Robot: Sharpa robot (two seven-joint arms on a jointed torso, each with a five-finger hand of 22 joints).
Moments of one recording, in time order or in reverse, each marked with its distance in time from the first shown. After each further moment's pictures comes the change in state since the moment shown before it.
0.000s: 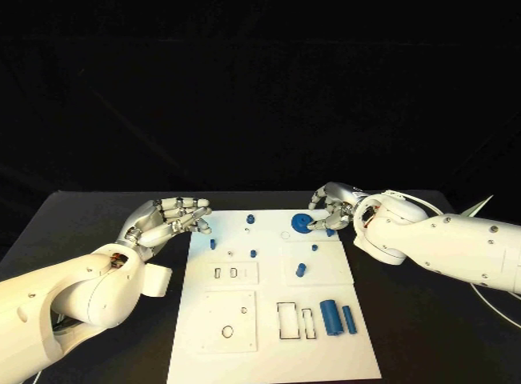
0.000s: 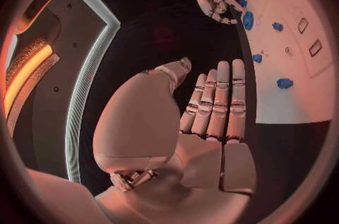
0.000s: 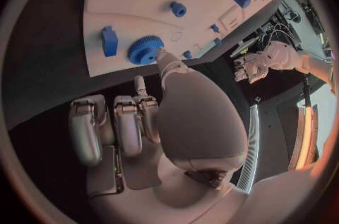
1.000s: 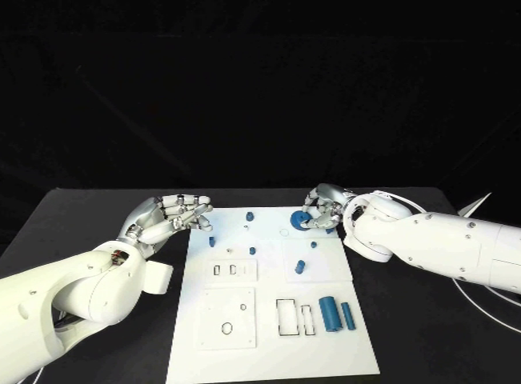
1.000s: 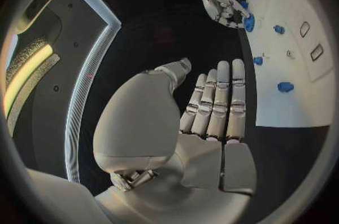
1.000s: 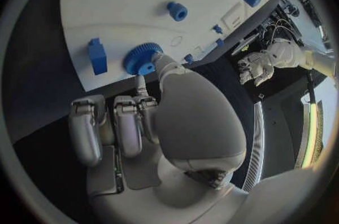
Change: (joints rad) left arm 0.000 0.004 0.000 0.004 0.000 0.001 0.000; left_hand -0.004 0.004 0.000 0.000 0.000 0.000 0.000 0.000 0.001 0.000 0.000 0.000 0.000 0.000 0.000 0.004 0.000 0.000 0.000 0.000 0.008 0.002; right arm -0.018 0.066 0.000 -0.067 0.049 0.003 0.001; right_hand 0.017 0.017 0.051 0.012 0.033 0.050 0.007 0.004 -0.016 0.000 0.000 0.009 0.000 0.003 0.003 -0.001 0.000 0.000 0.000 0.000 0.000 0.000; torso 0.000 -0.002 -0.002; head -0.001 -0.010
